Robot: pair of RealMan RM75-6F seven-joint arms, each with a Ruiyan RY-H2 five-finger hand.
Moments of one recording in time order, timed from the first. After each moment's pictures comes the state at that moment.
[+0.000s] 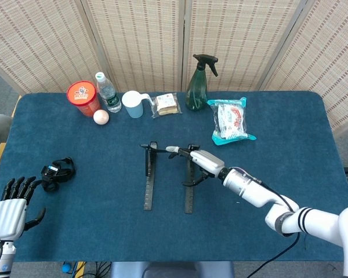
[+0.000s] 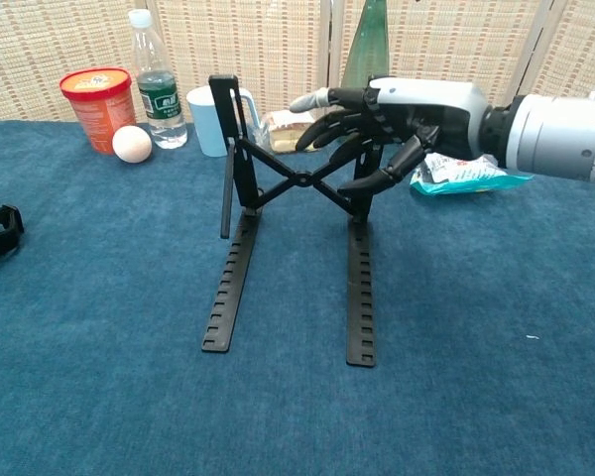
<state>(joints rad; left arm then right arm) -0.08 -1.17 -0.04 -1.74 1.44 1.49 0.25 0.92 -1.42 0.07 -1.30 -1.63 0.87 0.96</state>
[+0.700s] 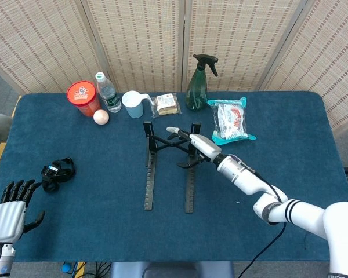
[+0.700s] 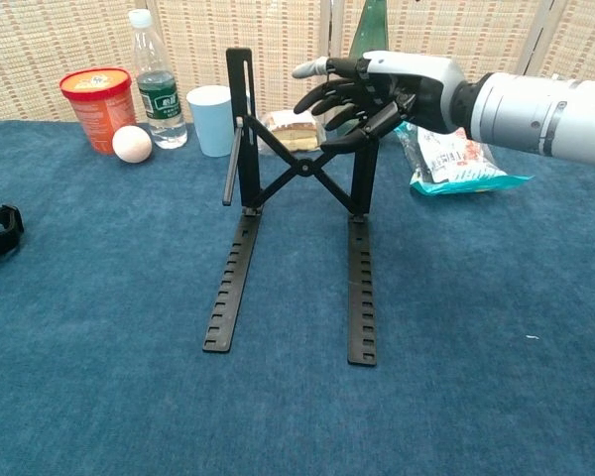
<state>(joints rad) -0.07 -1.18 -0.03 -1.73 1.44 1.49 0.23 0.96 -1.49 0.13 -1.18 -1.54 0.84 1.00</state>
